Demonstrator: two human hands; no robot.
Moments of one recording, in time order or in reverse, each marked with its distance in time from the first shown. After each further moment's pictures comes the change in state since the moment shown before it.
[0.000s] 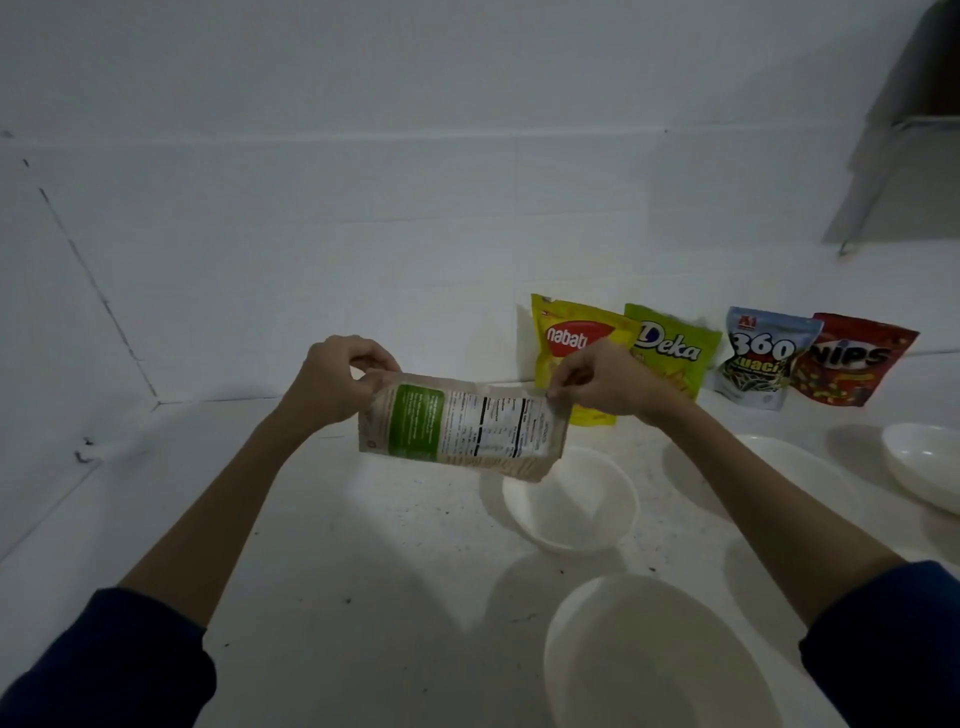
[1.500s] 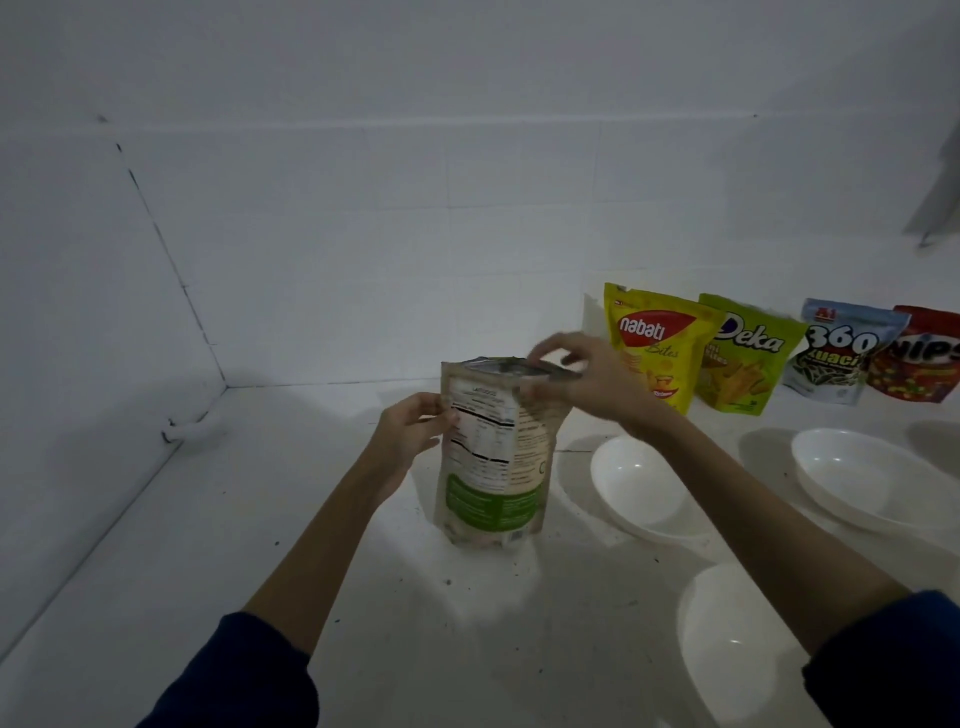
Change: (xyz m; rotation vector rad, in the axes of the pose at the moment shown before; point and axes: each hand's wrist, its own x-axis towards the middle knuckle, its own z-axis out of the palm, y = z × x) left_hand -0.053 -0.069 0.013 -0.803 -0.103 -0.454; right_hand 0.008 -0.091 0.083 0.239 0.033 -0.074
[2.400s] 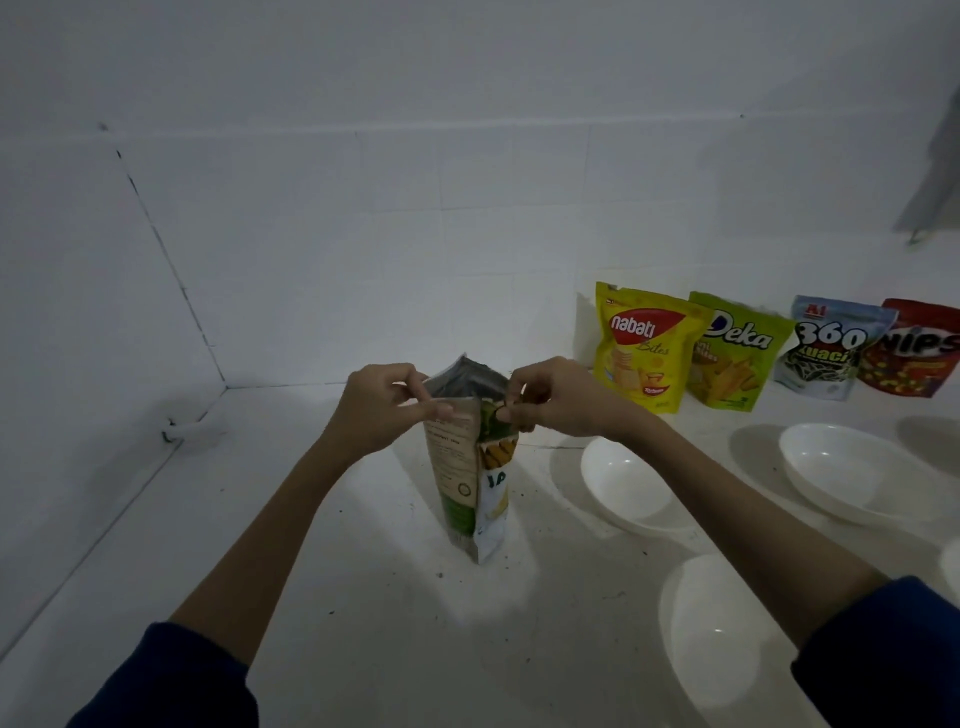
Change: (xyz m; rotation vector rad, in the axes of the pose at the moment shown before) left_hand -0.016 0.043 -0.010 0.575 0.043 0.408; right_hand -0.005 -0.006 0.009 -0.164 -0.275 -0.041
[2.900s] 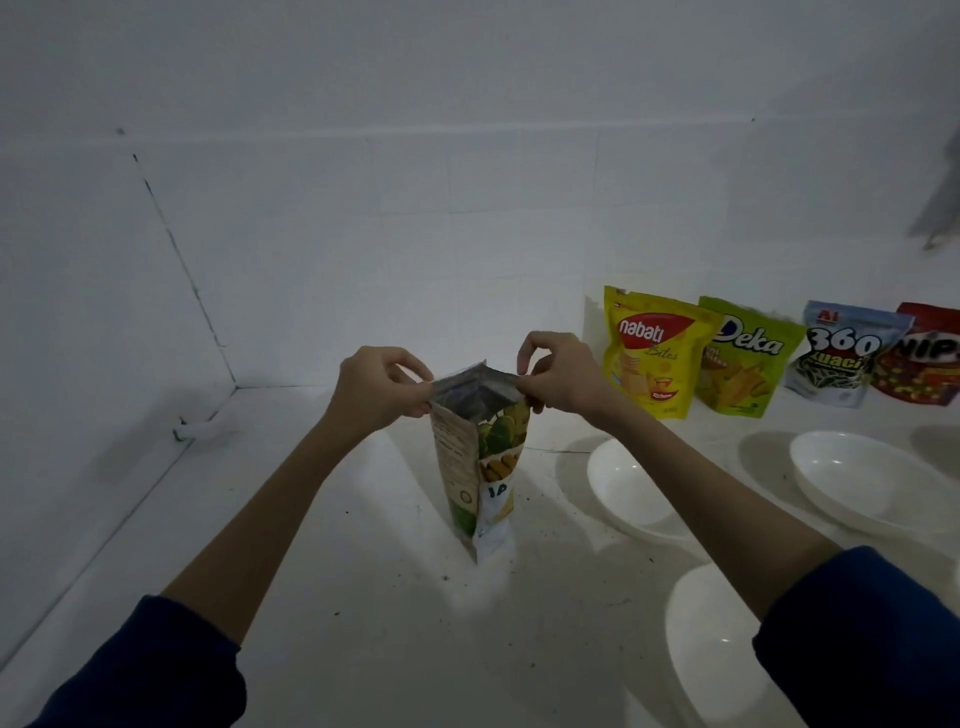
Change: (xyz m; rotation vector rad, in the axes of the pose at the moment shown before) left_hand 0.008 0.021 -0.016 -0.041 0.069 -0.209; right_hand 0.025 0.000 0.001 0.174 0.302 0.157
